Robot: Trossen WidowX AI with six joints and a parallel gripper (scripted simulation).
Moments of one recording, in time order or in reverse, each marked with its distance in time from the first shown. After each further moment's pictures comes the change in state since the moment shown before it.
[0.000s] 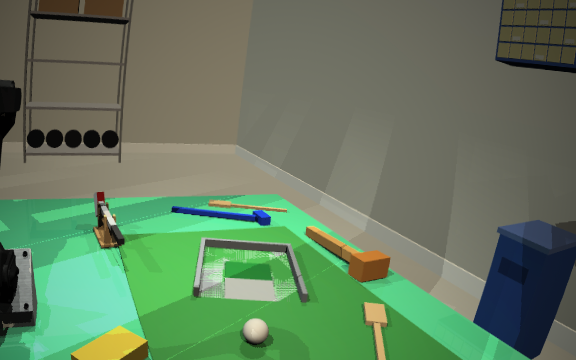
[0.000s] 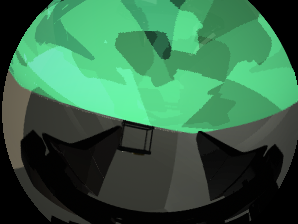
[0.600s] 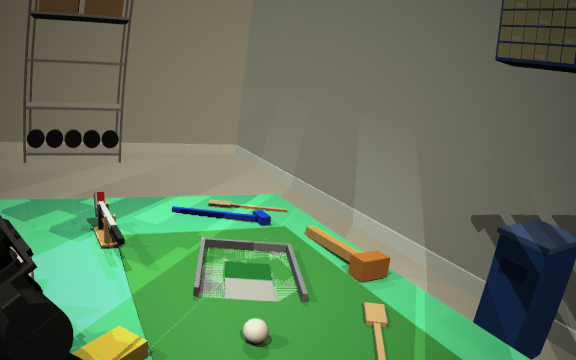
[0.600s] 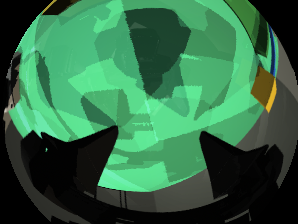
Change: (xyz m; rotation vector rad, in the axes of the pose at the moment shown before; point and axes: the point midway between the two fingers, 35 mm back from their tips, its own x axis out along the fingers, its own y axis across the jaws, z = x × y) arm -0.077 -0.119 0.113 0.039 -0.629 -0.285
